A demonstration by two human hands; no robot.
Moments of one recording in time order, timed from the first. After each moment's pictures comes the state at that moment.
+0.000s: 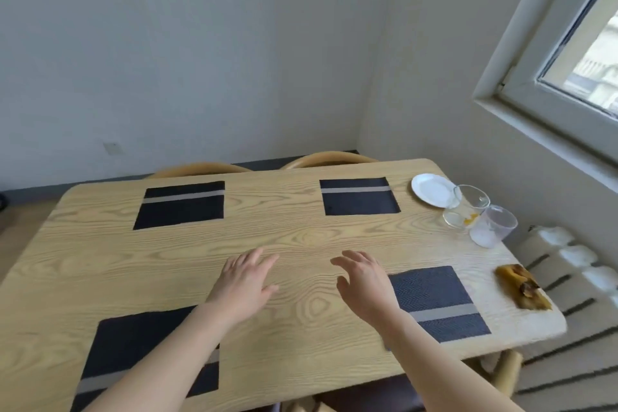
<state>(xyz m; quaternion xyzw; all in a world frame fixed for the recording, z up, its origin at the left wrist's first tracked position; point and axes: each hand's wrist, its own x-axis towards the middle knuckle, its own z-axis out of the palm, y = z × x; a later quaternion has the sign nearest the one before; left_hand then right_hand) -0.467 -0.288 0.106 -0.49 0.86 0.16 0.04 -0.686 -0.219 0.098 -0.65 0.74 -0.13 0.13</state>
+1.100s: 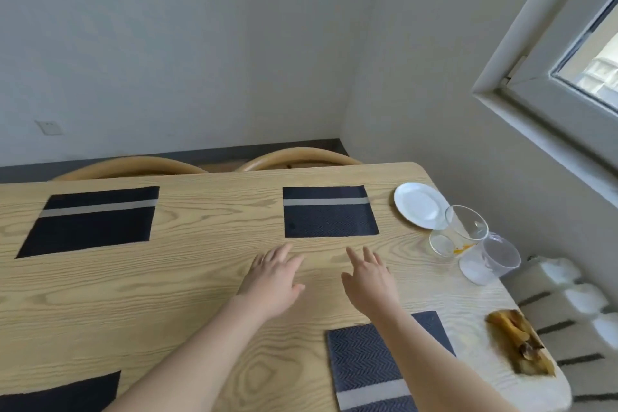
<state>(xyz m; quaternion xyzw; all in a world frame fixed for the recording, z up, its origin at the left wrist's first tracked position) -0.639 -0.378 0.055 -0.44 0.87 0.21 0.06 -0.820 -0.319 0.041 -0.53 0.83 0.00 0.20</state>
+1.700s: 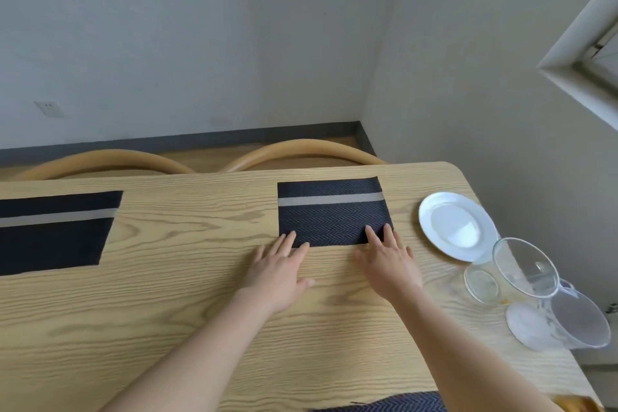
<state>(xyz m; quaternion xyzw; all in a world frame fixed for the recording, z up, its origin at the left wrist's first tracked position) -0.720 -0.480 -0.013 -0.48 0.84 0.20 0.13 -0.926 -0.439 -0.019 -0.54 0.81 0.03 0.22</state>
